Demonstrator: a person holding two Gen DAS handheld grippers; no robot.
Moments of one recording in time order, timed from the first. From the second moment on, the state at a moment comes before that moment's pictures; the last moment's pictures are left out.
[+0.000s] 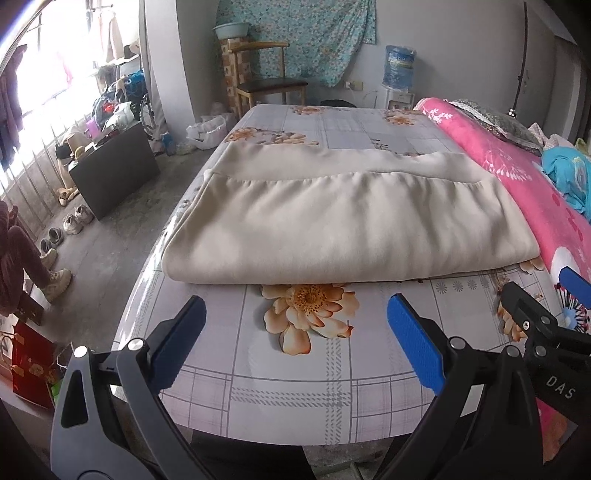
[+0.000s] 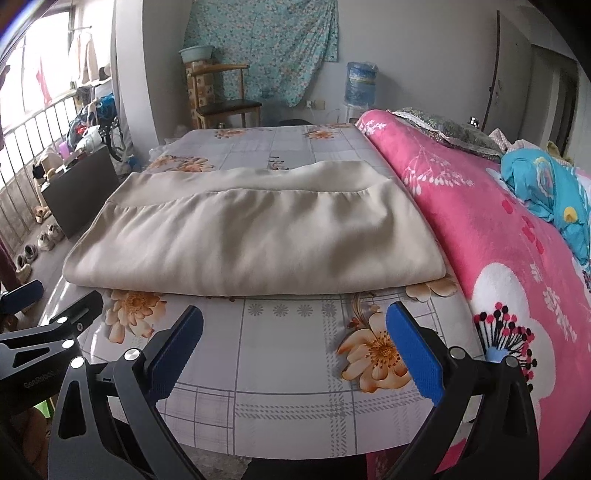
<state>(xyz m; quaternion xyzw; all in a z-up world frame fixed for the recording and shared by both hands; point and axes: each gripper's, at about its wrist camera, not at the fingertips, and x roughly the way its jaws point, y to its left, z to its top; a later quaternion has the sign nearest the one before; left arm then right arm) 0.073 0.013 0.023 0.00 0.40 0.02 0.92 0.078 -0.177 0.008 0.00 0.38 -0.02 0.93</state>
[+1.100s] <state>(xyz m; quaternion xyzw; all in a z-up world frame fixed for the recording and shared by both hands) 0.074 0.016 0.024 -0.01 0.41 0.01 0.91 0.078 -0.173 0.012 0.00 0.38 -0.02 0.92</state>
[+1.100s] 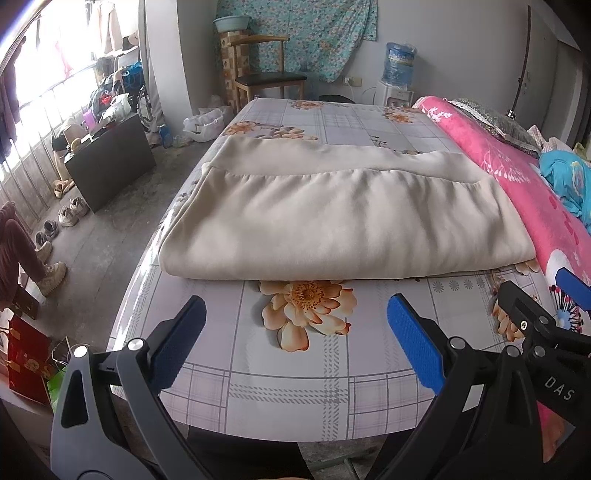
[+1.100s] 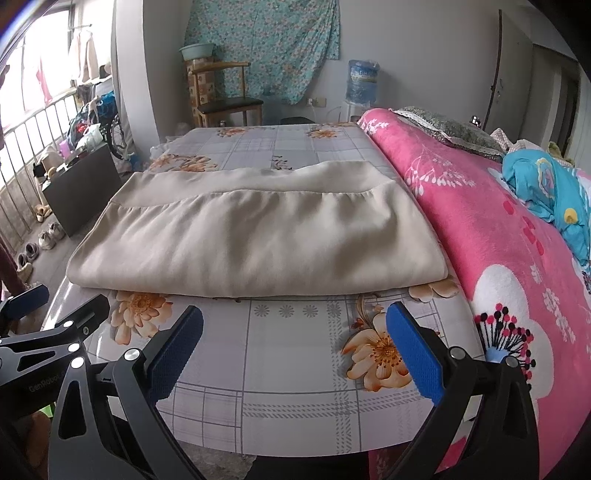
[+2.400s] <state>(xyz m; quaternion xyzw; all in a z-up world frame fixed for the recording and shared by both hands) 0.075 0.013 0.023 -0.02 0.42 0.00 0.91 0.077 -0.174 0.007 0.01 0.39 -0.02 0.92</state>
